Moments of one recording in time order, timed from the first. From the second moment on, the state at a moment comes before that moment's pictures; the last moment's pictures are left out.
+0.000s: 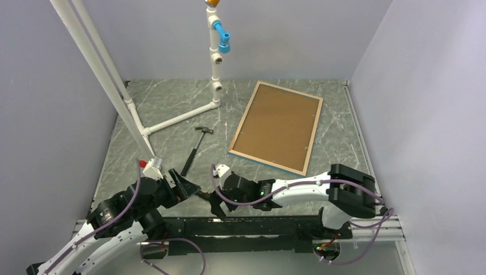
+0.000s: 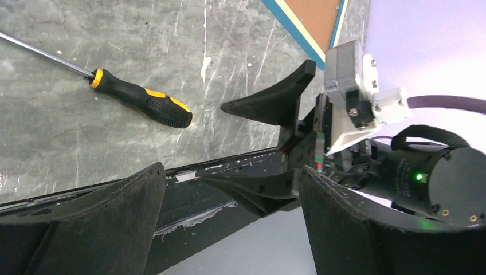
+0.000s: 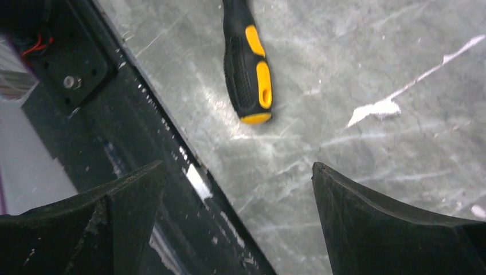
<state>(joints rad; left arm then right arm) -0.87 0.20 0.56 -0.93 -0.14 -1.17 1.32 1.54 0.75 0.09 0.04 0.49</state>
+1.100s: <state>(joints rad) -0.87 0.14 0.64 -1.23 -0.39 -1.54 1.44 1.77 0.89 0.17 0.36 0.23</state>
